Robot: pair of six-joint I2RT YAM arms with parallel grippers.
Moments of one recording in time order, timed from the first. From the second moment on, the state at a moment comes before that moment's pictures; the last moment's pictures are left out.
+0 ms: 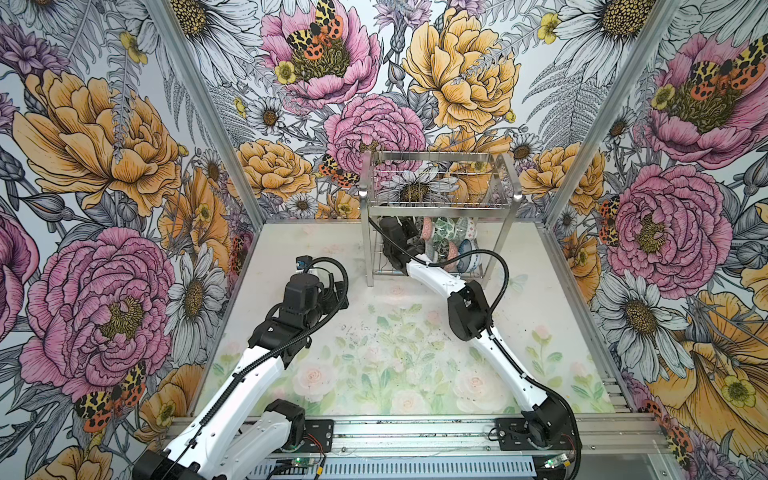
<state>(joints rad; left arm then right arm) -0.35 0.90 0.74 -0.40 -0.19 -0.41 0.62 2.86 2.63 -0.02 0.92 -0.54</state>
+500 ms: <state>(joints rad) -0.34 0.90 0.74 -0.39 -0.18 -0.41 0.64 2.78 2.46 0.01 0.91 -0.54</state>
